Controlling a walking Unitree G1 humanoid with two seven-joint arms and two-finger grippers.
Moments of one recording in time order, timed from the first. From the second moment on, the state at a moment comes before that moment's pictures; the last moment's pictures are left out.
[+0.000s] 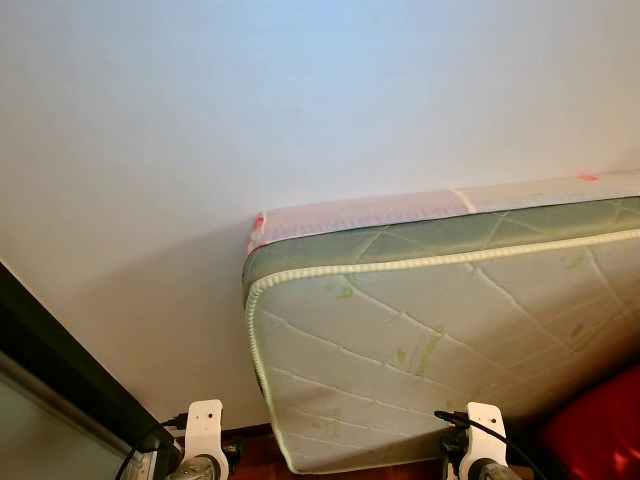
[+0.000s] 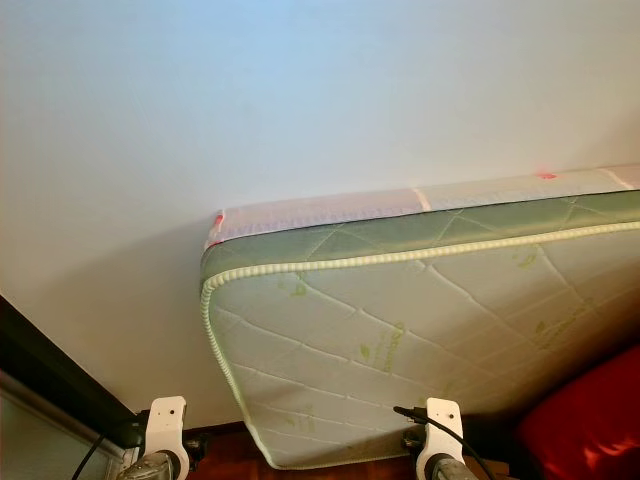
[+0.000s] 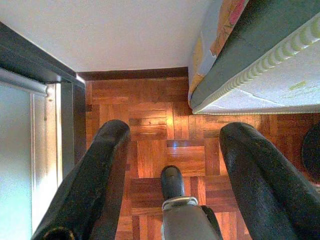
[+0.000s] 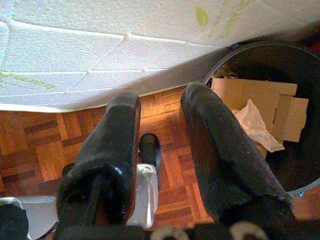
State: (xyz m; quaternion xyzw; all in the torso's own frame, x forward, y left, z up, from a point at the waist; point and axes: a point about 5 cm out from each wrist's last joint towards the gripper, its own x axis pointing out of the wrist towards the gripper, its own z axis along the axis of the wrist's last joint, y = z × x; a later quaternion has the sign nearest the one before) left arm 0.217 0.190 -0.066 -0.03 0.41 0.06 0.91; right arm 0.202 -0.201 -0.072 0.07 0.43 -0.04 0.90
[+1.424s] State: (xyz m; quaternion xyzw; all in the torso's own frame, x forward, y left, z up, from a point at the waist) left arm 0.214 0.192 -0.067 -0.03 0.42 0.06 0.90; right arm 0.207 -0.201 -0.069 0.07 0.42 -0.03 0.90
